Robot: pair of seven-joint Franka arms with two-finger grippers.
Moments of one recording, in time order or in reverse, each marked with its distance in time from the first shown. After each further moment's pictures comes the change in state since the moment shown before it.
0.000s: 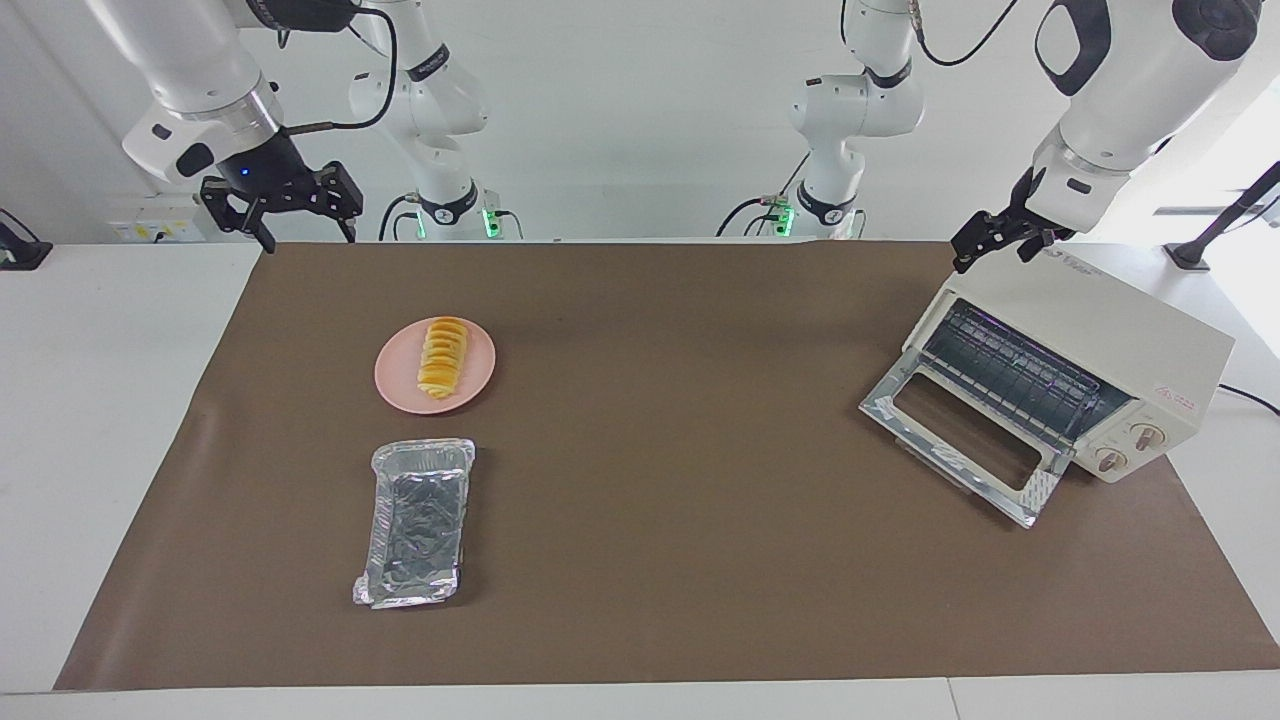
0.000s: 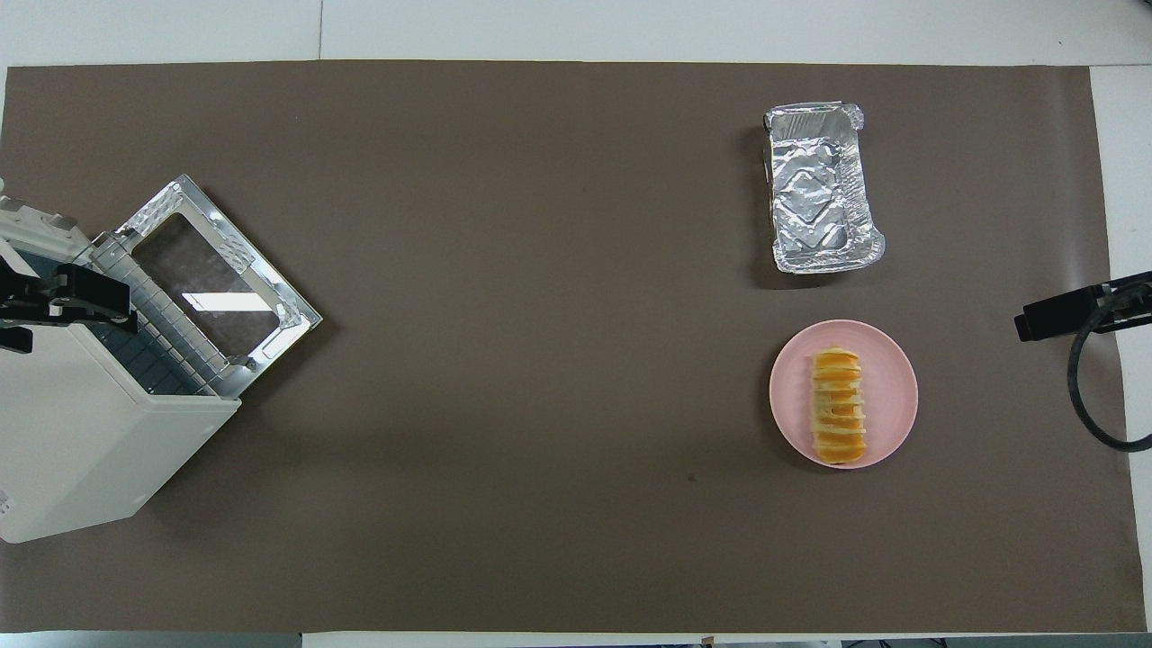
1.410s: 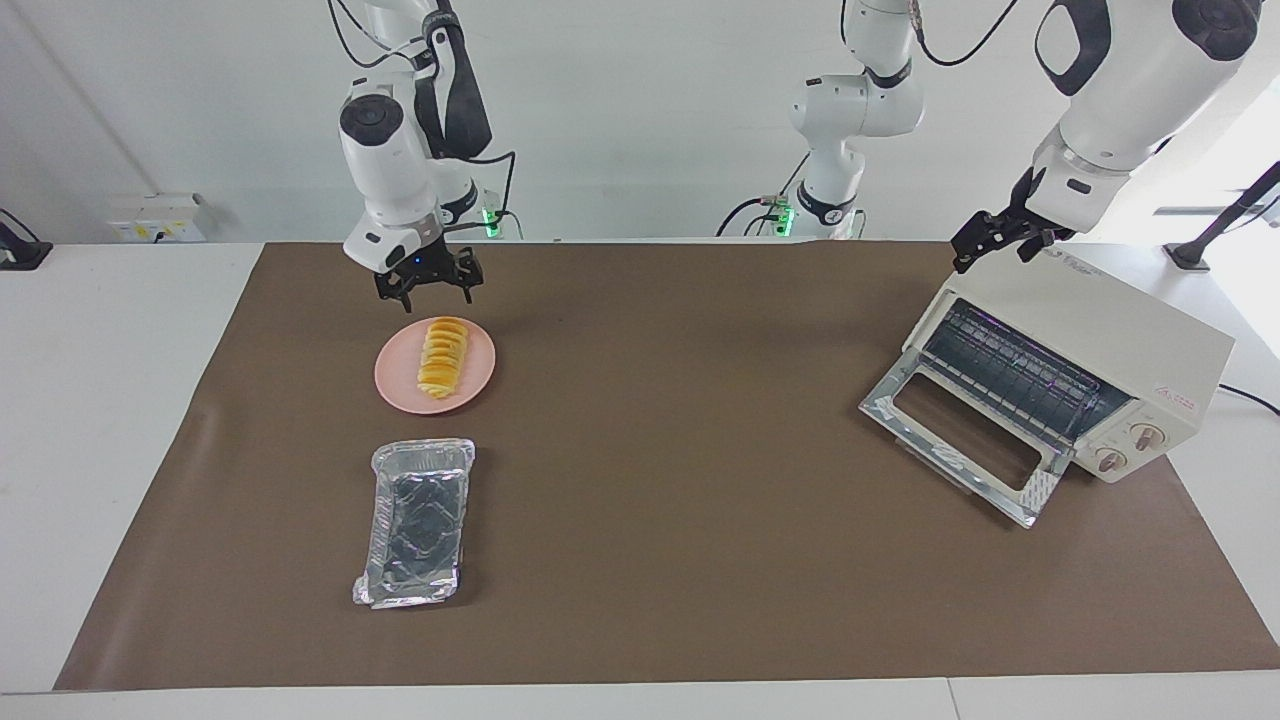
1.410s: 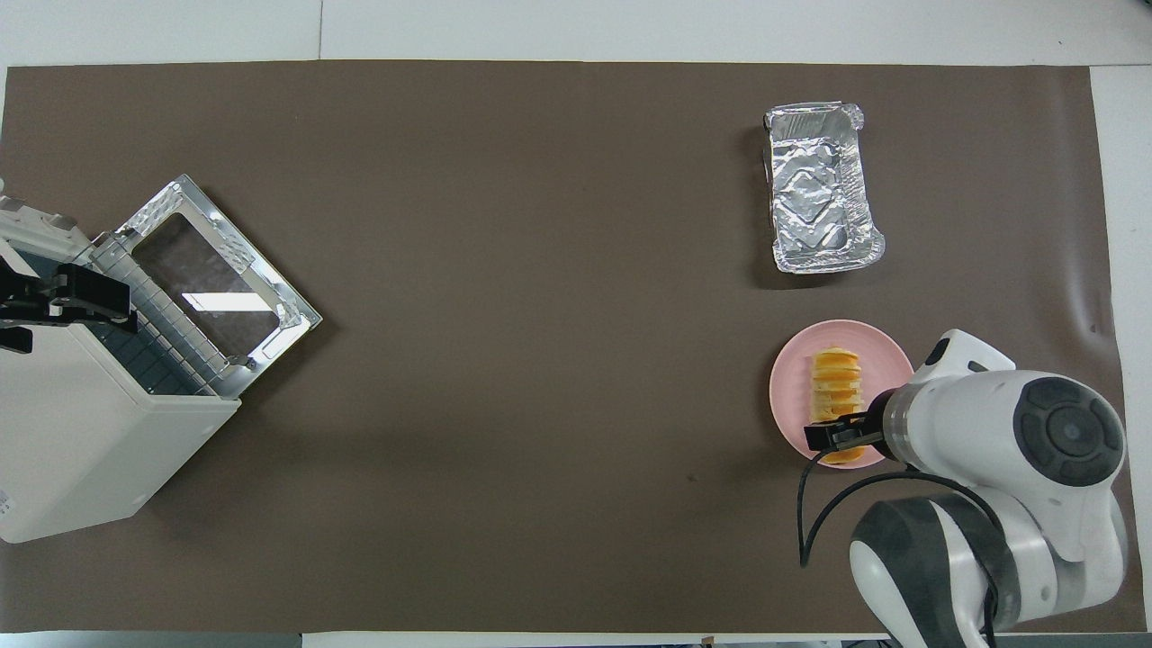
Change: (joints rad) left arm 0.000 0.000 0.000 0.000 0.000 0.000 0.000; right arm 0.172 -0.195 0.026 -0.932 0.002 0.814 0.145
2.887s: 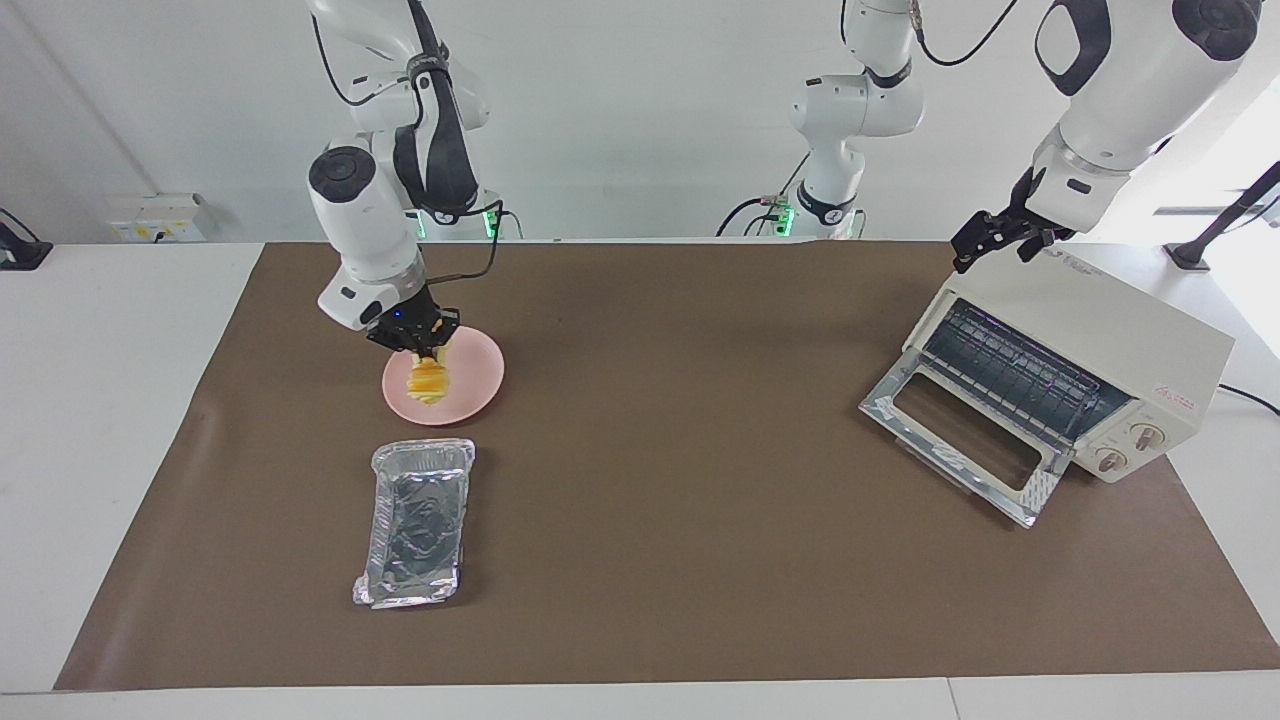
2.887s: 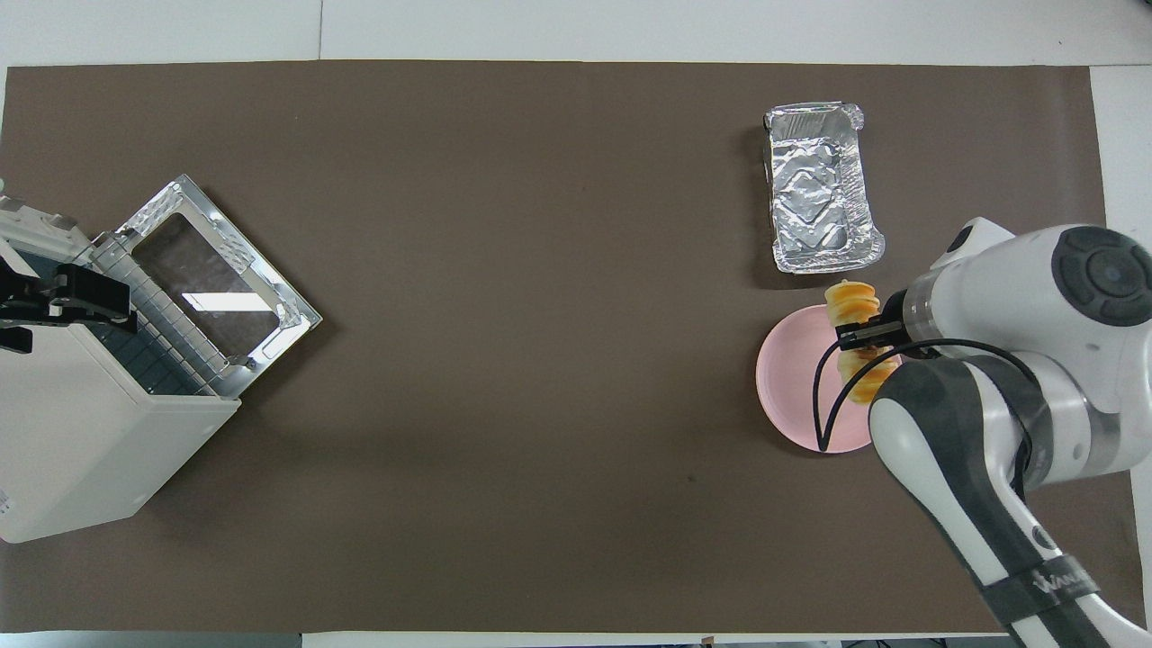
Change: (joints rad) left arm 0.000 0.000 0.000 0.000 0.000 0.000 0.000; right arm -0.056 0.246 -0.009 0.442 -0.001 -0.194 -0.034
